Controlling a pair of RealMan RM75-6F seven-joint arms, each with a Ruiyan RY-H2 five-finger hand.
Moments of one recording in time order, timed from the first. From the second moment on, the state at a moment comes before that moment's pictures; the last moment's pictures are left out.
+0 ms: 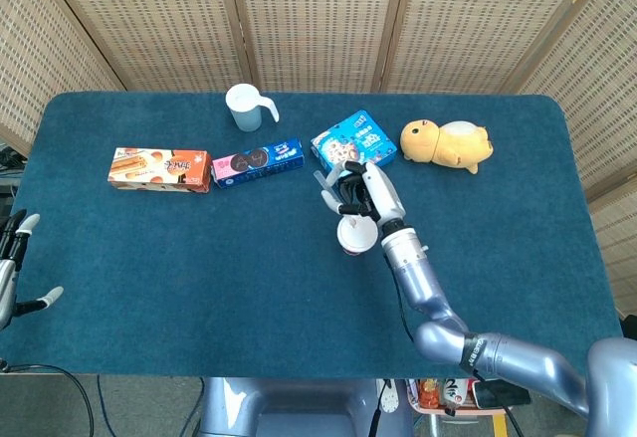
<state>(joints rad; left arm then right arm) -0.13 -1.10 -0.09 -1.61 1.41 1.45 0.04 0.83 -1.64 0.50 -1.47 -0.96 0.96 0.31</state>
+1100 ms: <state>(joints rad) -0.13 -1.09 -0.08 -1.61 1.42 1.44 0.04 0.78 -1.66 0.41 -1.34 -1.08 0.91 0.41</state>
